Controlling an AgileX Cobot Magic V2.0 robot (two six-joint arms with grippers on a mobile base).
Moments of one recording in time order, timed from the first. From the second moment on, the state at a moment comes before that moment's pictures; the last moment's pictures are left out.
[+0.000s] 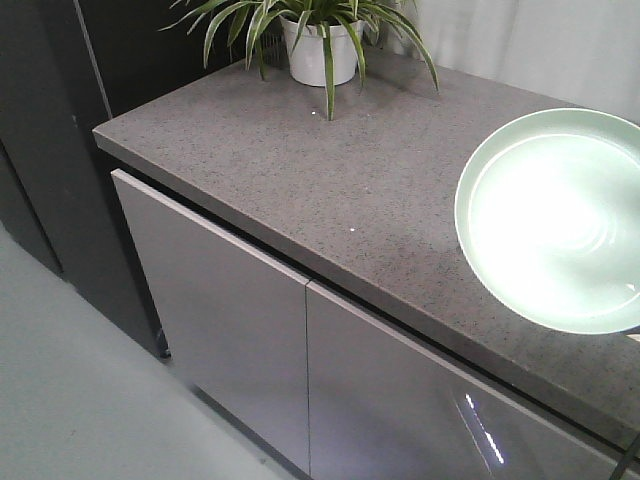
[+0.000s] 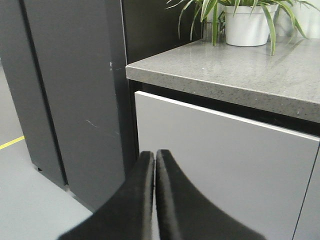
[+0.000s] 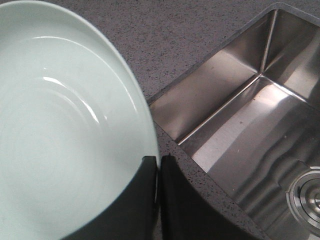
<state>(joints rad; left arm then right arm) 0.04 -0.01 0.02 0.02 0.16 -0.08 -0.47 1.09 -1.06 0.75 1.02 -0.80</state>
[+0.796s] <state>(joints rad) 0.04 -0.01 0.02 0.02 0.16 -0.08 -0.47 1.09 -1.06 0.75 1.02 -0.80</state>
